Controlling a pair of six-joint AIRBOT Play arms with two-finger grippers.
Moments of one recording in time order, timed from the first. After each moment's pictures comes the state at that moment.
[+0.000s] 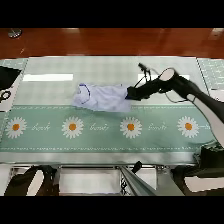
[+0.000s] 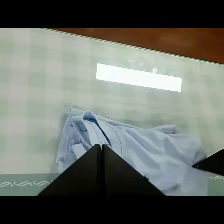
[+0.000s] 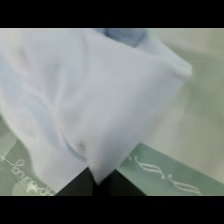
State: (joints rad) left arm 0.27 -0.63 1.01 0.95 -1.05 -1.35; right arm 0.24 -1.58 1.22 -0.81 1.01 1.32
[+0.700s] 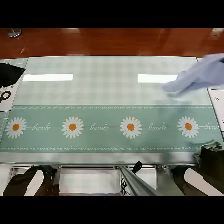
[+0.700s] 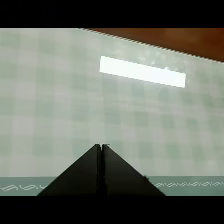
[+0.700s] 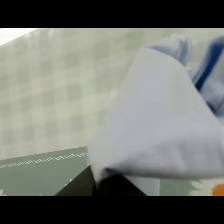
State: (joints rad) left arm 0.27 -0.73 1.01 0.95 -1.01 -1.32; right arm -0.51 -1.12 1.67 -1.04 1.65 1.62
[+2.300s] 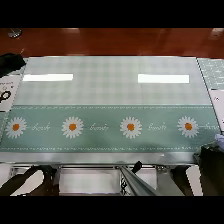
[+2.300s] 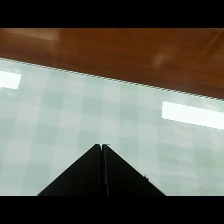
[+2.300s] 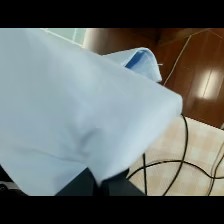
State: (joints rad) left arm 0.27 -1.08 1.01 0.95 -0.48 -1.09; right arm -1.06 -0.76 1.30 -2.04 1.85 1.54
